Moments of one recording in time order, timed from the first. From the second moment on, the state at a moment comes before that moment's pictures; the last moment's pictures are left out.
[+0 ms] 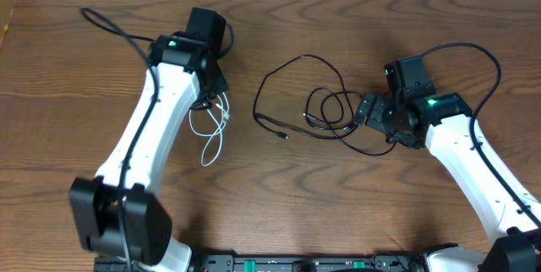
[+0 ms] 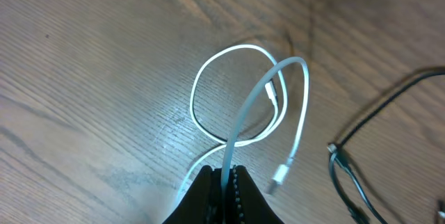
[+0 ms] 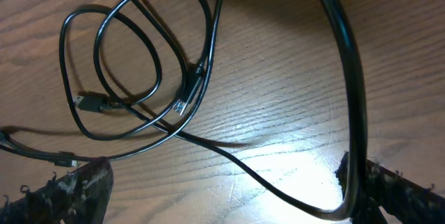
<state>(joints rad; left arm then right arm) -0.23 1.72 1.51 -1.17 -0.25 -0.67 0.26 1.47 1.05 -0.83 -0.02 0.69</state>
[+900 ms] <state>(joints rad) 0.03 1.82 1.50 -1.19 -0.01 -0.65 0.26 1.47 1.05 -0.83 -0.02 0.69</state>
